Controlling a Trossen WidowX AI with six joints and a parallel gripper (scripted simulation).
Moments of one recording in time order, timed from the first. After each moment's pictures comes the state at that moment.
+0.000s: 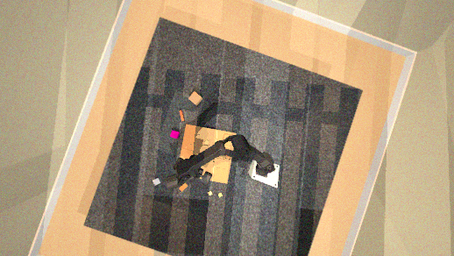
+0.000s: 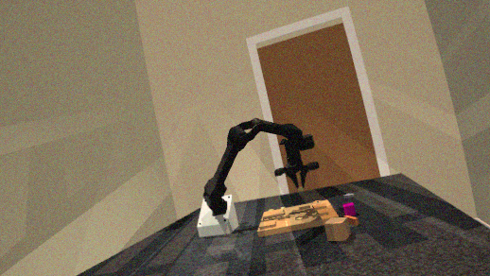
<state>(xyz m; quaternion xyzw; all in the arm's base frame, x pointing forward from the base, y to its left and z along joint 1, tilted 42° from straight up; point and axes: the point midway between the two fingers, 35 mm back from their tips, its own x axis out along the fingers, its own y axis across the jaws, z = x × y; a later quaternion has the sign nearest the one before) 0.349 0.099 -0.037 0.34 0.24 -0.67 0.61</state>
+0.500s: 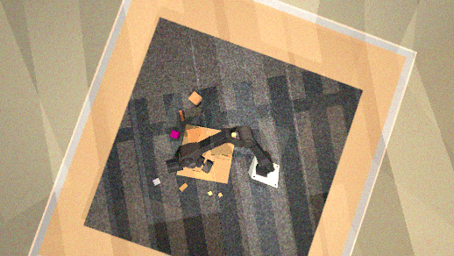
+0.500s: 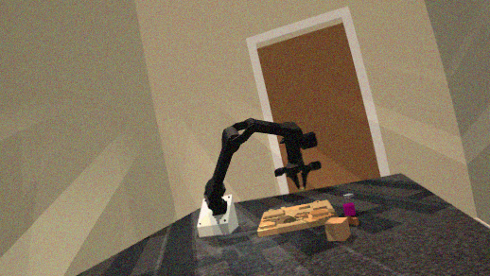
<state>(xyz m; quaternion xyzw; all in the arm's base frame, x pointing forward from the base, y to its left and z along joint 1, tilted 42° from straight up) 0.361 0.059 0.005 0.35 0.25 -0.67 0.61</state>
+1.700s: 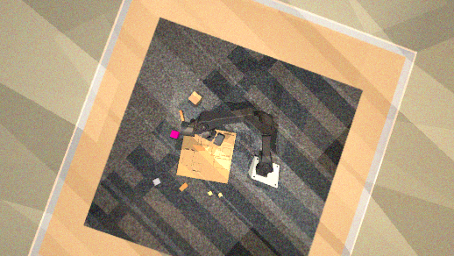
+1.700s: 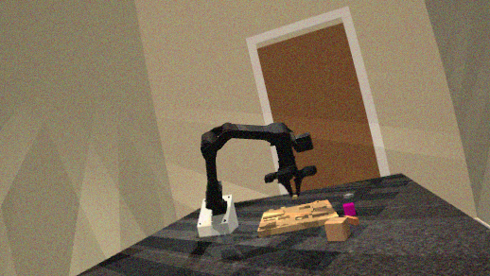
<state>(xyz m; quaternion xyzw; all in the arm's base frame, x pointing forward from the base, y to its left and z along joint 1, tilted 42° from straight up) 0.349 -0.047 0.100 0.35 0.25 -0.67 0.61</state>
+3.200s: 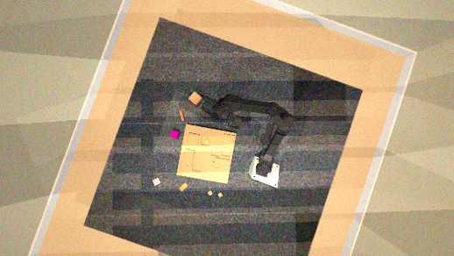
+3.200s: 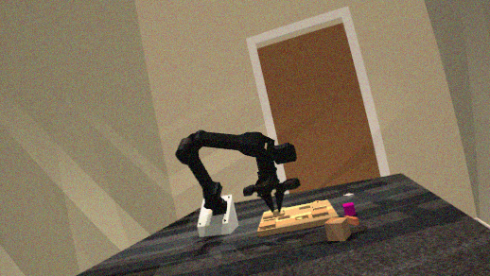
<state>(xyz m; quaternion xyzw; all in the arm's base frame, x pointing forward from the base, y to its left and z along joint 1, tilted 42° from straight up) 0.293 -0.141 0.162 0.34 0.23 -0.68 0.61</state>
